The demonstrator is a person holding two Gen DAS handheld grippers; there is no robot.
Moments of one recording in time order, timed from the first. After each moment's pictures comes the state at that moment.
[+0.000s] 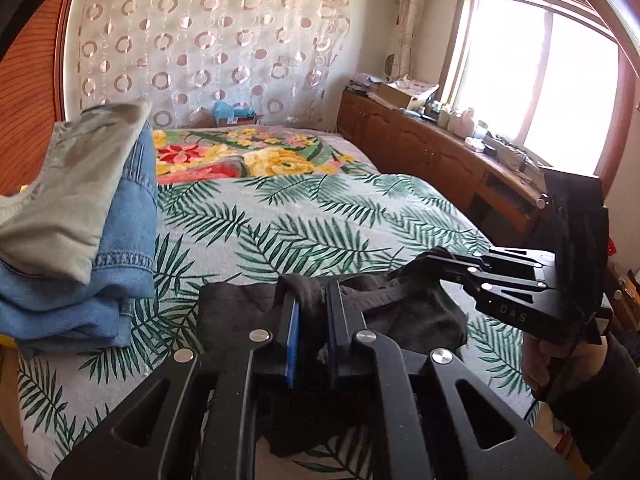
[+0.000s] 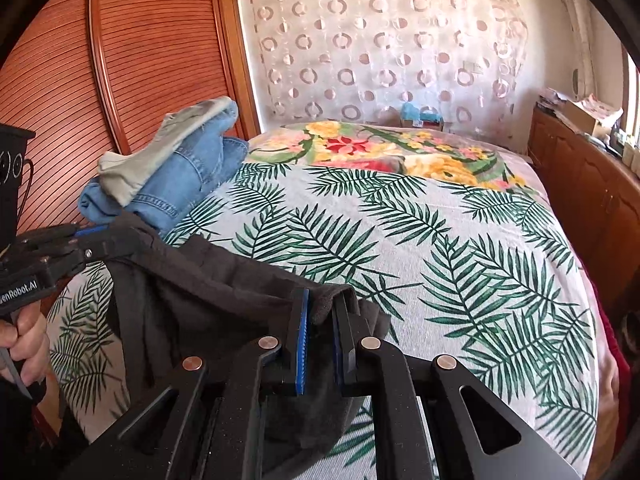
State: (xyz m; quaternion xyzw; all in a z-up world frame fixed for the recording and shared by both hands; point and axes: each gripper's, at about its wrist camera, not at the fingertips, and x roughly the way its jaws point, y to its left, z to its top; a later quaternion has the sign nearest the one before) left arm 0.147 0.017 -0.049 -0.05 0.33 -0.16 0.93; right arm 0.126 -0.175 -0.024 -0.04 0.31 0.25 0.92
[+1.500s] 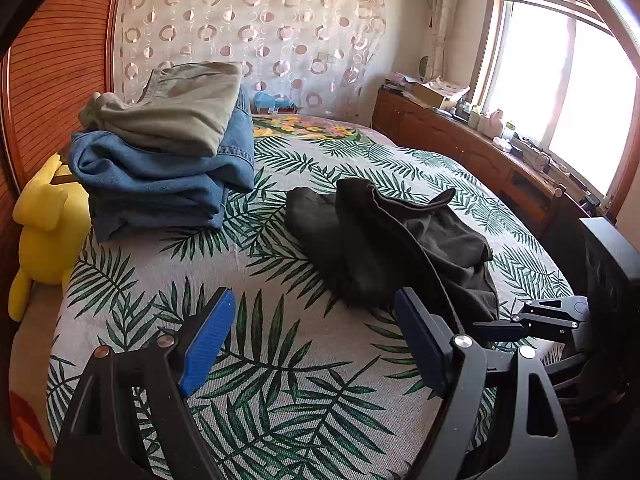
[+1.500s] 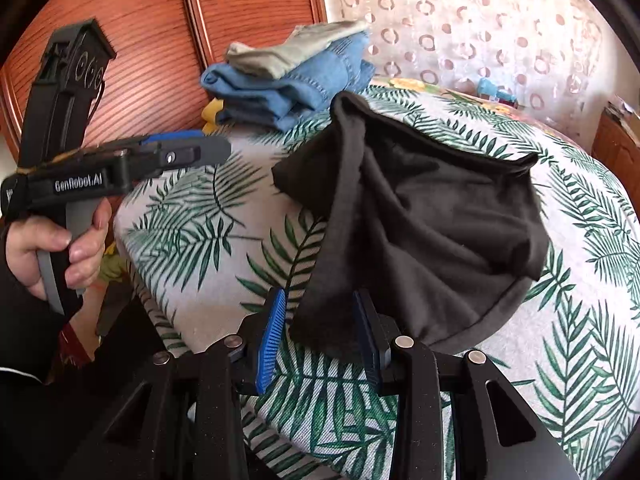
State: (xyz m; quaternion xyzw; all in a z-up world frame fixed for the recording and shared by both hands) left arm 0.055 0.072 -0.079 -0.06 0.34 -0.10 0.93; right arm 0.010 -0.120 -0.069 -0.10 0.36 0.36 0.85
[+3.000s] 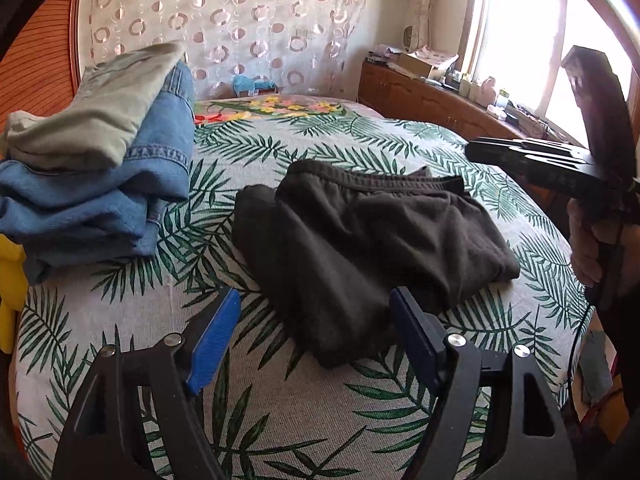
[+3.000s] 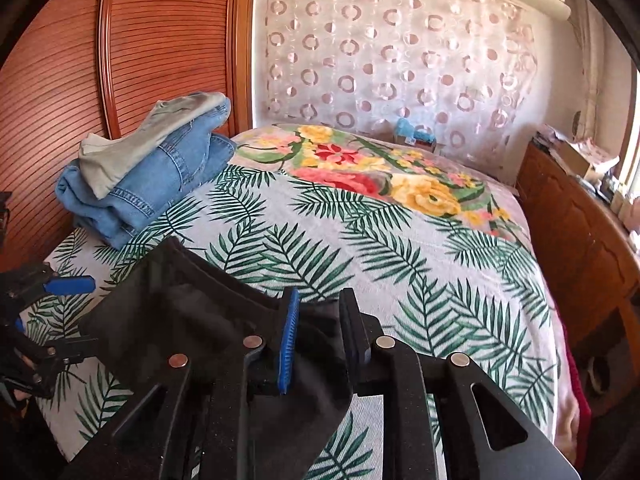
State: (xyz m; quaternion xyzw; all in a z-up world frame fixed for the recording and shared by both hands) left arm 0.114 0.028 -0.101 -0.02 0.37 -0.12 0.92; right arm 0.137 -0.154 -0.010 -0.11 0.29 0.24 0.92
